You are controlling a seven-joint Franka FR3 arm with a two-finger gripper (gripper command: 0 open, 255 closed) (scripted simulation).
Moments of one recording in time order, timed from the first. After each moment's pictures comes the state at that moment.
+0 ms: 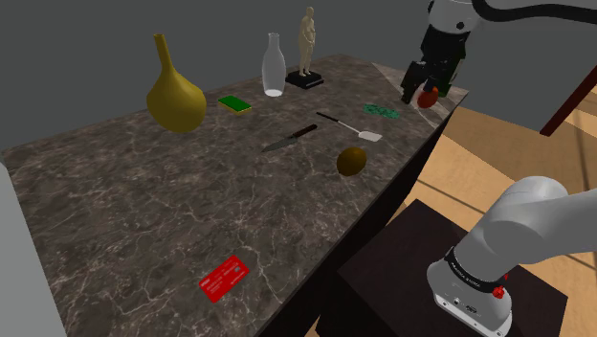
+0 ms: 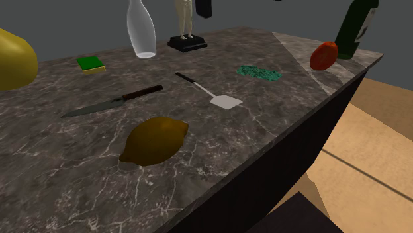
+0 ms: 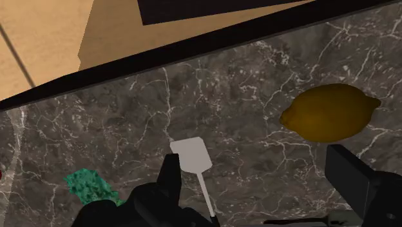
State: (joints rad) arm -0.01 -0.78 0.04 -2.28 -0.11 1.60 0.08
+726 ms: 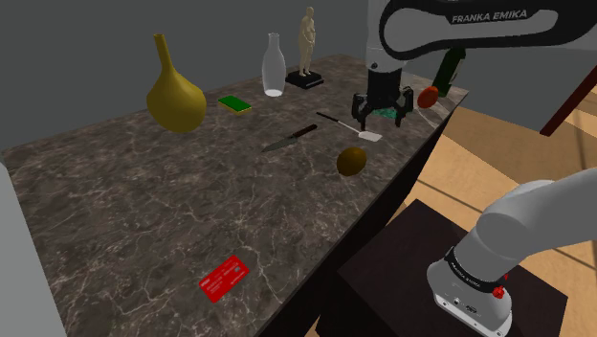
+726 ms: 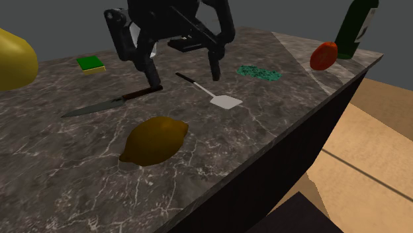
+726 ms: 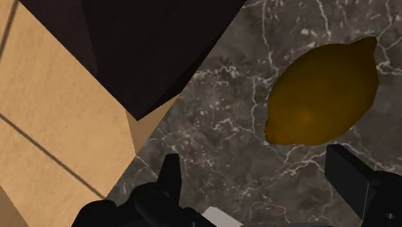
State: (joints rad) arm -0.18 -0.48 0.30 -2.23 0.00 1.61 0.80
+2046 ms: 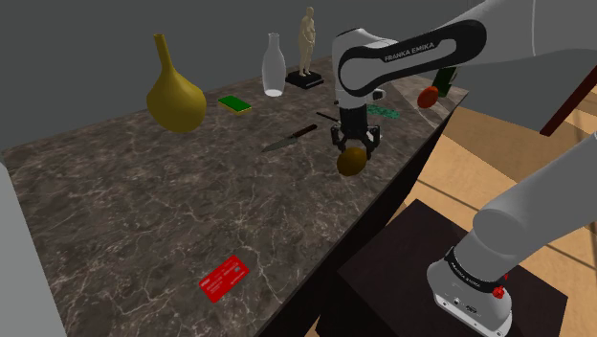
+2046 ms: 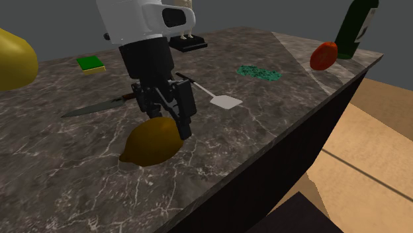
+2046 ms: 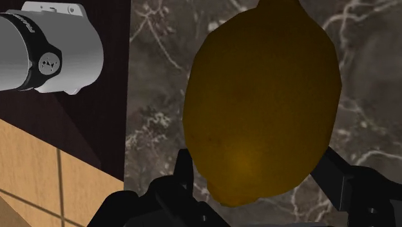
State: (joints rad) arm -0.27 -0.17 0.40 -2.23 0.05 1.75 1.32
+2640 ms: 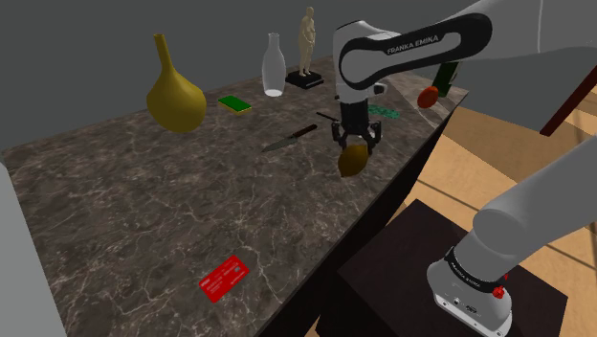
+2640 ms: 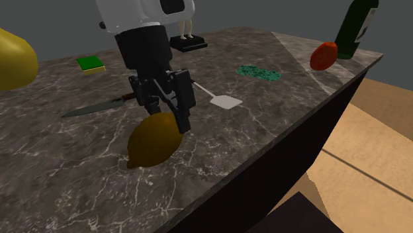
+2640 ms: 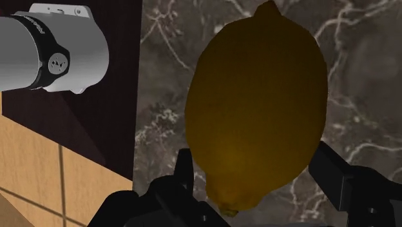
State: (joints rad) arm -0.27 -0.19 0.40 -2.20 0.05 1.71 1.31
